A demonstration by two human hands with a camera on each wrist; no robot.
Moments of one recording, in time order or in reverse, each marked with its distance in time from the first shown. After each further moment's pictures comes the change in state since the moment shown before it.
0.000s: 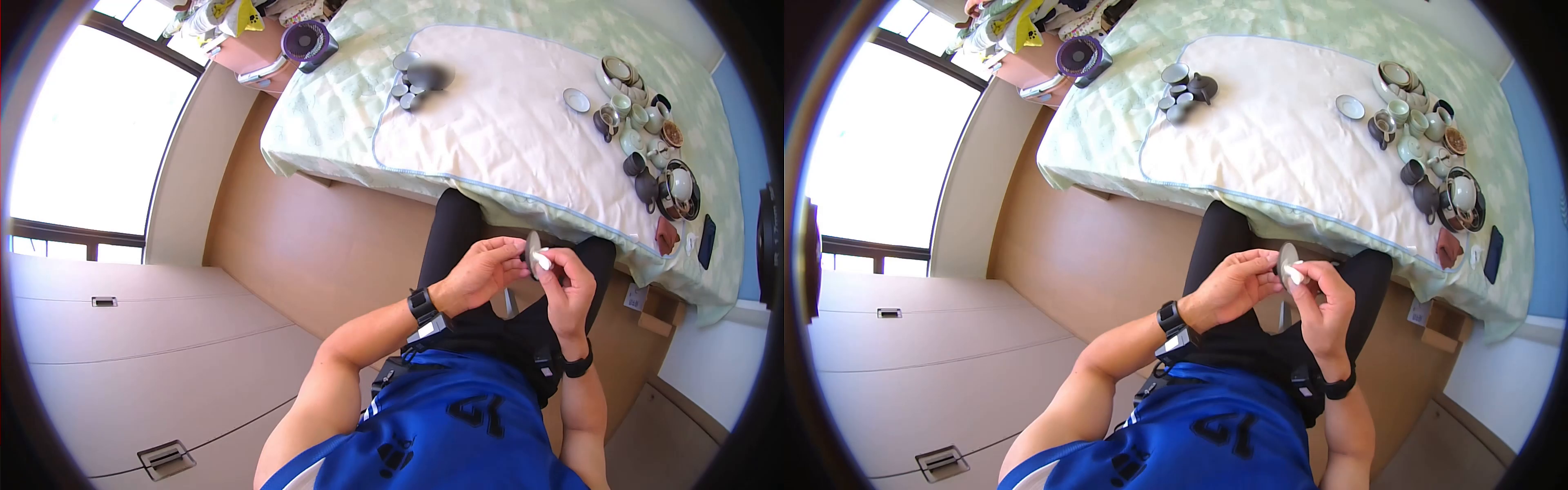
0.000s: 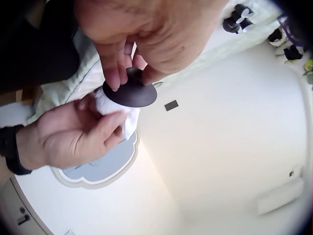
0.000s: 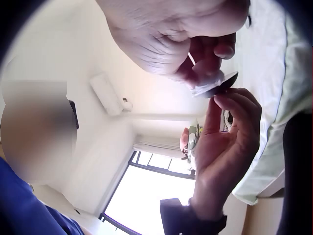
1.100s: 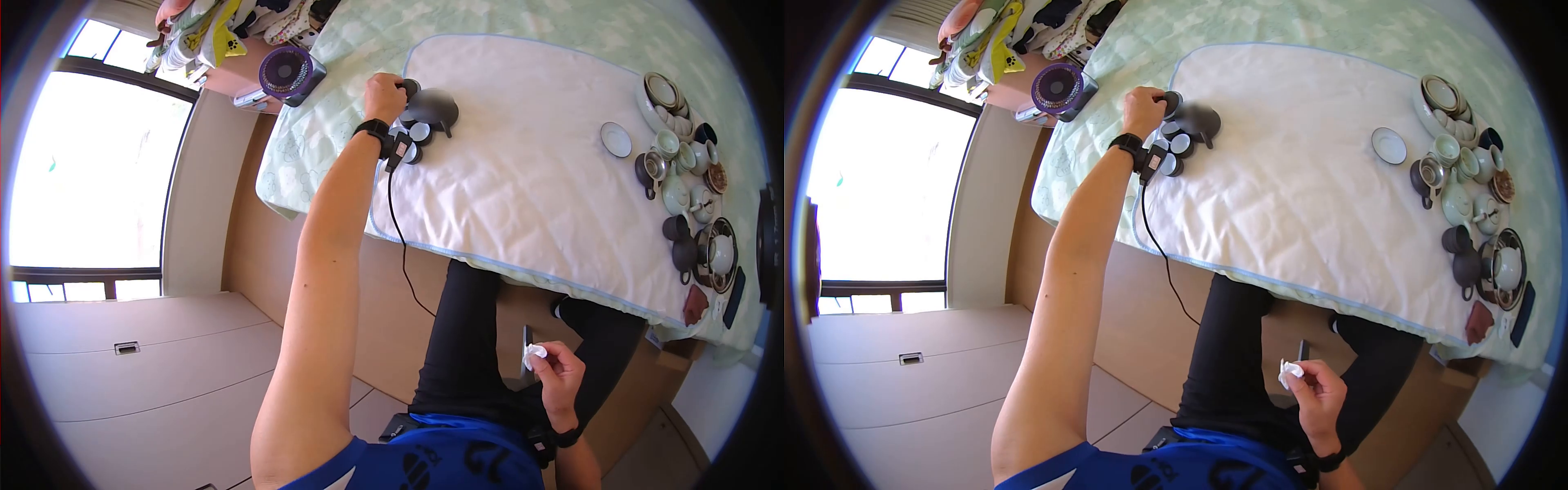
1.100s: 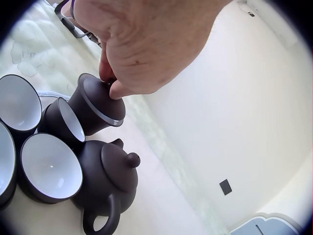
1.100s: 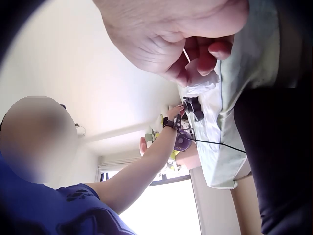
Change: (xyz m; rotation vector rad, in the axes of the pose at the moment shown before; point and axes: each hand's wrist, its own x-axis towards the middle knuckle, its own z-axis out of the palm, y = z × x) left_hand 0.274 0.442 -0.144 1.993 0.837 0.861; right_hand 0.025 0.065 0.021 0.380 0.051 0.575
